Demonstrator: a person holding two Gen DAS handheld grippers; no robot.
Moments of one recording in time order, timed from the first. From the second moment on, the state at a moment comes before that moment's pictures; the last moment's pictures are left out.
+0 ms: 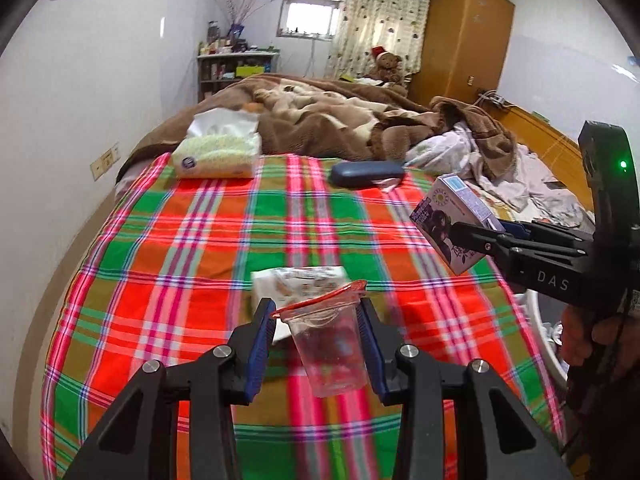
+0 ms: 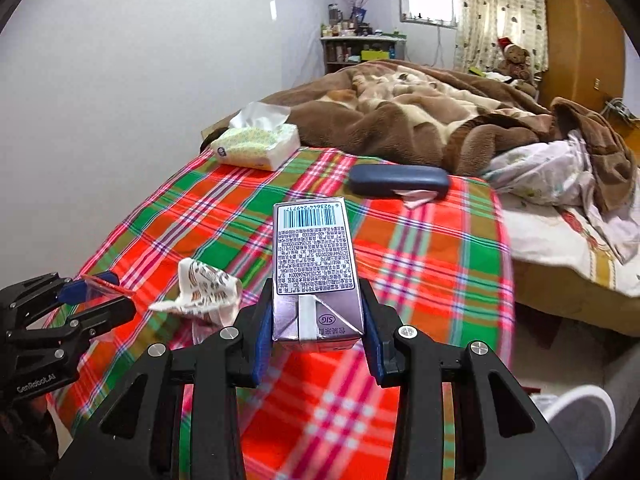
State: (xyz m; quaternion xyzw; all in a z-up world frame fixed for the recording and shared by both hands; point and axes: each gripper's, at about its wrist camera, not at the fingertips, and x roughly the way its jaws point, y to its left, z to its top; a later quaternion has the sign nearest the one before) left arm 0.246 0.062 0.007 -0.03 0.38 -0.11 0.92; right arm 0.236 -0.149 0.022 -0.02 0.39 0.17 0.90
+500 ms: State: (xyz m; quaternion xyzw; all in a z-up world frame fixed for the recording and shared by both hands) left arm 0.209 -0.039 0.029 0.00 0.36 -0.20 0.91; right arm 0.177 -0.241 0.031 0.02 0.38 0.10 0.92
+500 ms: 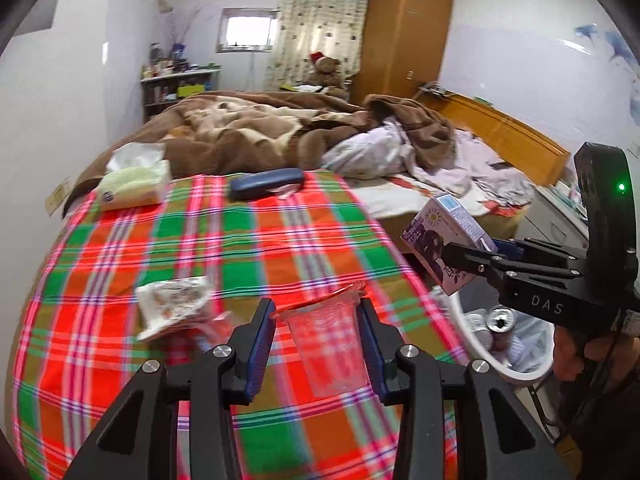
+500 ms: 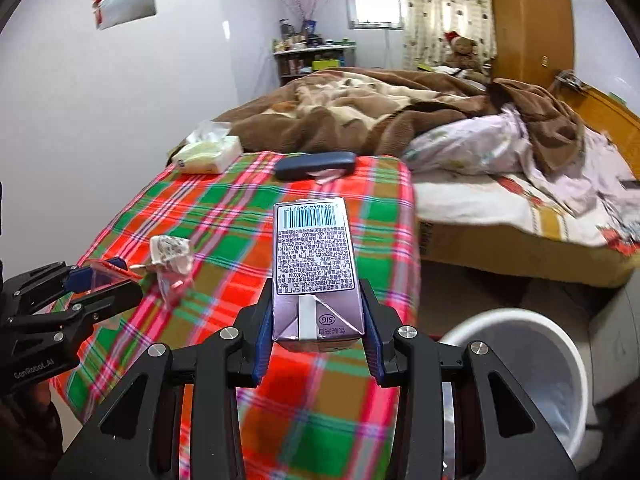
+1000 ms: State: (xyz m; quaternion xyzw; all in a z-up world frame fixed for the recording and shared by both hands) left arm 0.183 -0.154 0.026 0.03 0.36 -0.30 0.88; right arm 0.130 -0.322 0.021 0.05 0.39 0.01 0.92
